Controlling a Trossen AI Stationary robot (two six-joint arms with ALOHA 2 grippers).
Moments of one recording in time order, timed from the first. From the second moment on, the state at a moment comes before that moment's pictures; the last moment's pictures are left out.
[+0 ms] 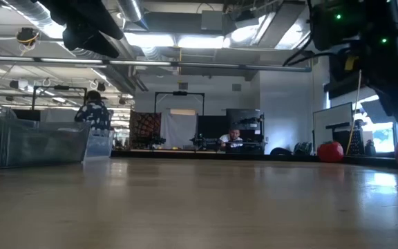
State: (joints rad) left arm -0.33 1.03 0.80 -0.51 -0.55 -0.63; right arm 0.00 1.28 0.89 -1.42 0.14 0.55
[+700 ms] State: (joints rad) left arm -0.33 1.03 0.80 -0.51 -0.56 -0.63; right arm -0.04 1.38 0.89 -1.42 0.13 0.52
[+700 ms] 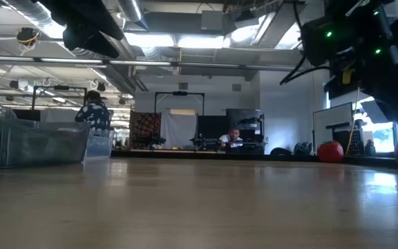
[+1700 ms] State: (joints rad) left arm -0.33 1.03 0.80 -0.51 -0.56 -0.63; right arm -0.24 1.77 0.89 -1.46 0.09 0.29
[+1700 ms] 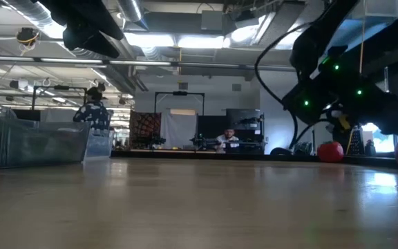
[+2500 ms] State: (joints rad) left arm -0.33 1.03 0.80 -0.51 -0.56 -0.62; right arm -0.24 1.86 0.89 -1.41 0.11 0.25
